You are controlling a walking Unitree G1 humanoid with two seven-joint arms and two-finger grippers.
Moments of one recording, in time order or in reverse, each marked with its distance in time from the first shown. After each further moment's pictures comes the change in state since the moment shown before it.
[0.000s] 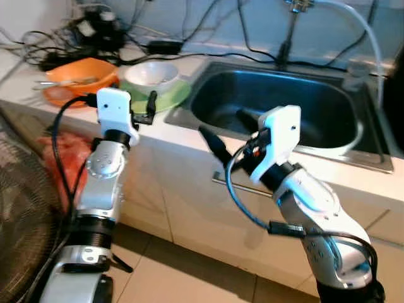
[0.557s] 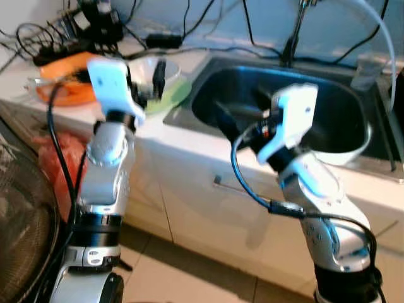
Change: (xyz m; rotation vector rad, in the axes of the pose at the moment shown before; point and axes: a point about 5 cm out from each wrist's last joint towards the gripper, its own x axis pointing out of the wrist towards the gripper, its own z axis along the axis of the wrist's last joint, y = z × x) left arm 0.007 -0.013 0.062 -0.081 -0.193 -0.031; right arm 0.011 -0.012 0.024 -0.063 -0.123 -0.063
